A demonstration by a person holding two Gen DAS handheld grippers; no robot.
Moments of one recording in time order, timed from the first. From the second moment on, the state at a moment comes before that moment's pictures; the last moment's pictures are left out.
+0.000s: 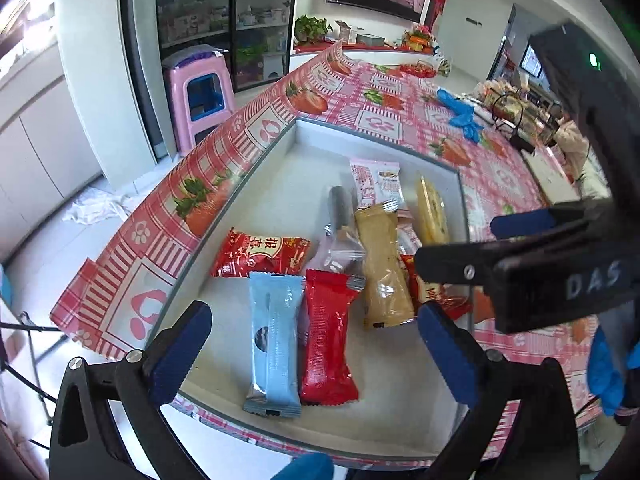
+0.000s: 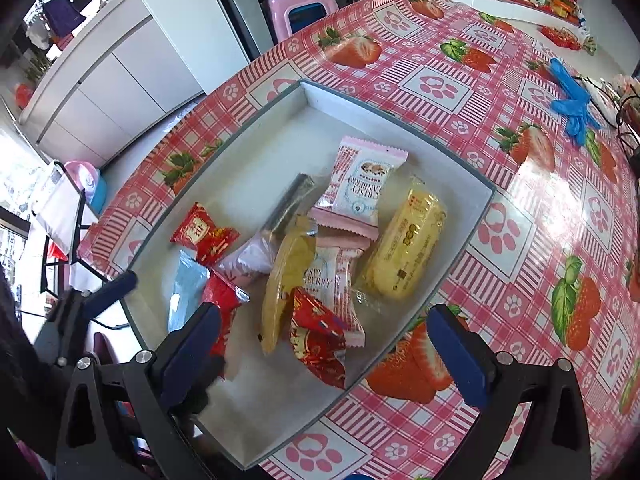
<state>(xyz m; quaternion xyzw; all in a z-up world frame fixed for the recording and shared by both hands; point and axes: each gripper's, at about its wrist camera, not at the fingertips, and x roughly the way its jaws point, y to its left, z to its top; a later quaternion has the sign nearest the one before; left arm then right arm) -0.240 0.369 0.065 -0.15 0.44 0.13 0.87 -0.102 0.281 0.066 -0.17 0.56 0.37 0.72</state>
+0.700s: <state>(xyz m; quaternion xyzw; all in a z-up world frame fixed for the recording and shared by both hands) -0.244 0.360 0.072 -0.12 0.48 0.16 0.86 -0.121 0.268 0.081 -0.20 0.55 0.37 0.72</state>
